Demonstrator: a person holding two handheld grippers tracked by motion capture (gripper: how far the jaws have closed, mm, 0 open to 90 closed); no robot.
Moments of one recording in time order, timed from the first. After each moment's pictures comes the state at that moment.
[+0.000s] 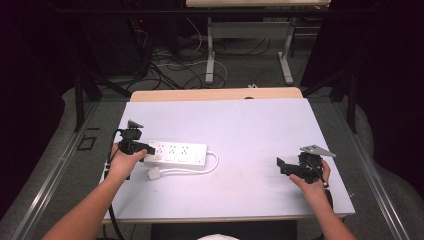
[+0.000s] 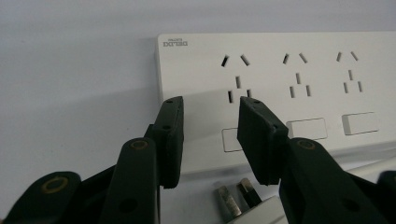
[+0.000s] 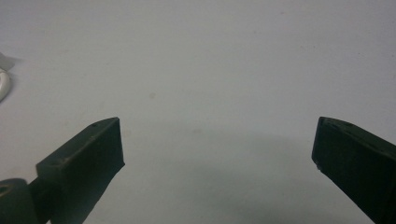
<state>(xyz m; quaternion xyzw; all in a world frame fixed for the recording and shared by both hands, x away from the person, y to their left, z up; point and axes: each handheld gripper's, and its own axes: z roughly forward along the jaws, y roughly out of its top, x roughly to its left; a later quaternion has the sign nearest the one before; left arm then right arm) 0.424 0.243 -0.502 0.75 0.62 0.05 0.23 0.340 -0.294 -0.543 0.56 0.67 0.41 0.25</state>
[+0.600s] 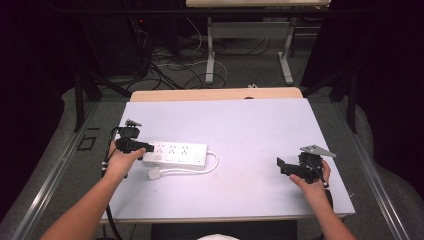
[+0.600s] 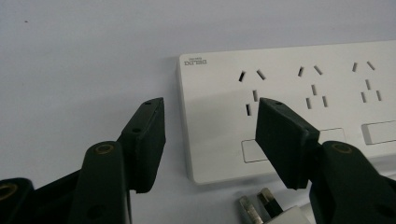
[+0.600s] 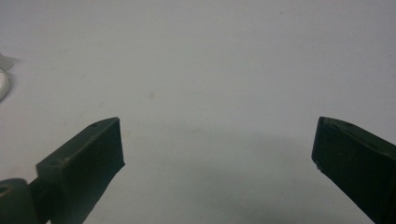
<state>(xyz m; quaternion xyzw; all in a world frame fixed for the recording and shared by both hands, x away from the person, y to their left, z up) 0.424 0.246 -0.497 0.75 0.61 0.09 0.23 0.341 -0.294 -0.543 0.56 0.67 0.41 0.25</state>
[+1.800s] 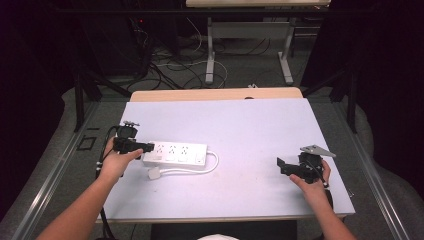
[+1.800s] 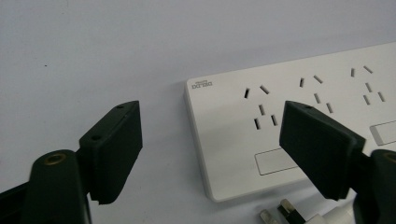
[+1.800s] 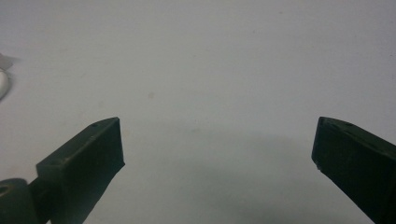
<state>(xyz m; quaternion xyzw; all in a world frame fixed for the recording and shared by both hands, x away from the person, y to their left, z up) 0.423 0.255 -0.497 0.77 0.56 0.14 0.27 0.341 -0.295 -0.543 0.56 0.67 0.41 0.25</state>
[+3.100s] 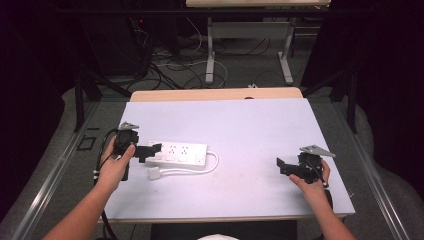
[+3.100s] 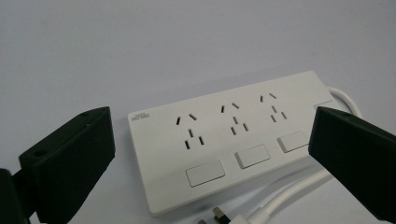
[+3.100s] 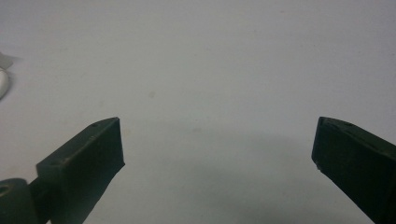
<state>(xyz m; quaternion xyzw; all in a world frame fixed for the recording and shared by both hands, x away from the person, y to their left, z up) 0.392 0.243 -0.479 0.77 0.50 0.15 0.38 0.340 -0.293 -0.544 0.56 0.67 0.41 0.25</state>
